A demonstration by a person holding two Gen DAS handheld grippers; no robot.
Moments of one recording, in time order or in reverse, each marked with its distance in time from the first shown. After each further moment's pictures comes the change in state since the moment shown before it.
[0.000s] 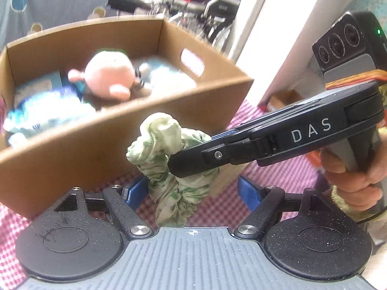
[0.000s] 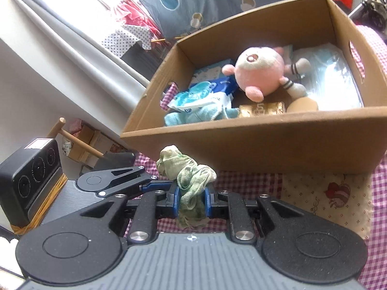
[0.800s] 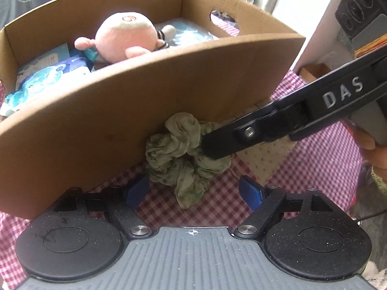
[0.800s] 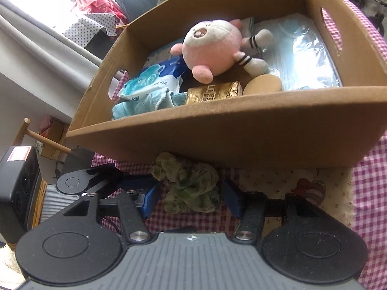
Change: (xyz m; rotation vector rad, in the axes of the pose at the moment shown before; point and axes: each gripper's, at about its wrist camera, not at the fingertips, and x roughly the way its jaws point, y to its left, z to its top) left arm 0.086 0.017 -0.002 0.016 0.169 0.137; right arm 0.026 -0.037 0.022 0.065 0.073 -0.126
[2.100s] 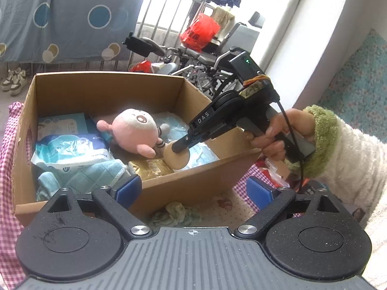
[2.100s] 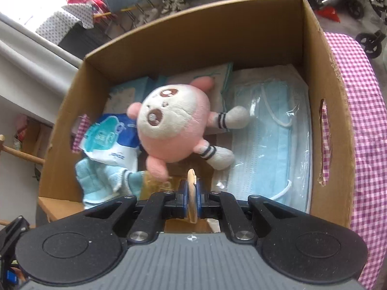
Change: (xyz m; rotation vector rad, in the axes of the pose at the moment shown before) left arm -0.105 0.031 0.011 -0.141 -0.388 -0.170; right arm 0.013 -0.025 0.124 -0.019 0.080 -0.088
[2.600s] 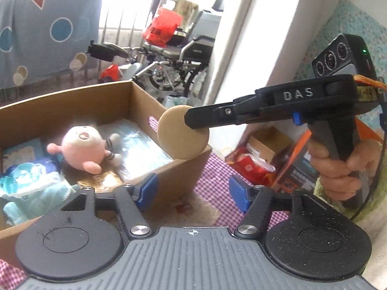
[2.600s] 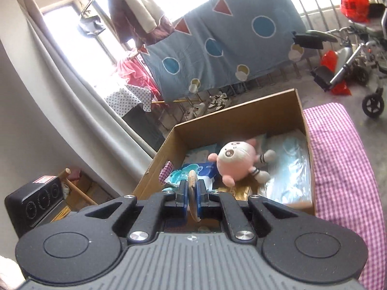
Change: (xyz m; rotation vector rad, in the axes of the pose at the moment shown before) left arm 0.020 -0.072 0.011 0.159 0.032 -0.052; right arm -0.151 0.027 -0.149 -0.050 -0.509 0.198
